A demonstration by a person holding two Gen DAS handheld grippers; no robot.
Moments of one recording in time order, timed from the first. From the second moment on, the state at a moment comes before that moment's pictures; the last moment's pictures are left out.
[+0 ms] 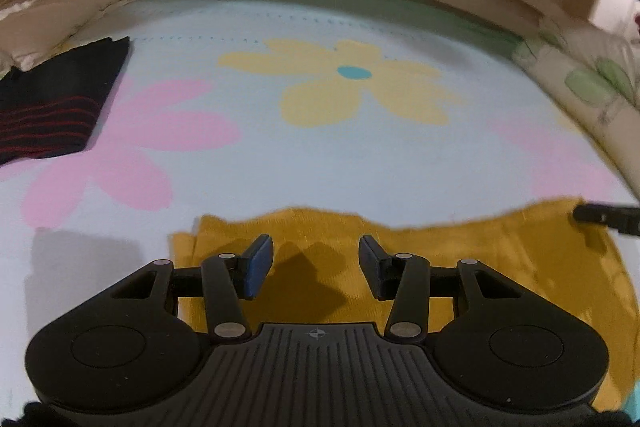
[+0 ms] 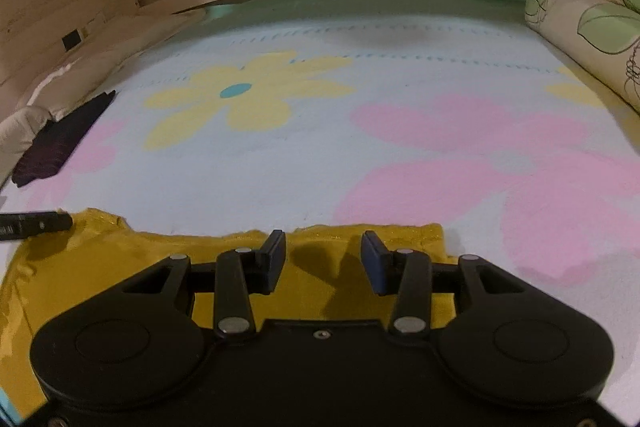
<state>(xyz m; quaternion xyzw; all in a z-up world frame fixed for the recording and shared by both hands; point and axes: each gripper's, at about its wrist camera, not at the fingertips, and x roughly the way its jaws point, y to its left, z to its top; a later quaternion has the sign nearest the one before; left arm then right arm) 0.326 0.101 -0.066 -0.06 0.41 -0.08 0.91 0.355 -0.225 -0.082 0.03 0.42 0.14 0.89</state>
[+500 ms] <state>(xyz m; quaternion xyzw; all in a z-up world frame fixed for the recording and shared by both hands) 0.314 0.101 -0.081 0.01 0.44 -0.05 0.90 0.331 -0.213 -0.092 -0.04 0.44 0.13 0.89</state>
